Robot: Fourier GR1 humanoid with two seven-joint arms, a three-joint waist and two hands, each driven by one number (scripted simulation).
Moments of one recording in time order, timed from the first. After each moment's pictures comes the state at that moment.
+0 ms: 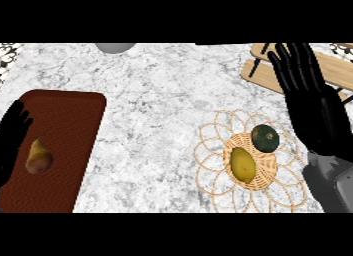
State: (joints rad) left arm -0.01 0.57 -0.05 -1.51 0.38 0.25 0.11; right arm -0.36 -0.36 0.21 -1.72 -0.41 -0.13 -0.16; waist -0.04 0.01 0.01
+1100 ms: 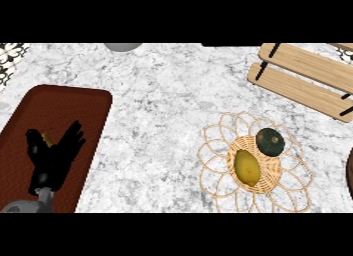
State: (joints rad) left arm -0.05 0.37 -0.17 -1.33 0.38 0.19 0.21; right arm -0.07 -0.81 -0.11 -1.06 -0.26 0.30 -0.46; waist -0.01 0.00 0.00
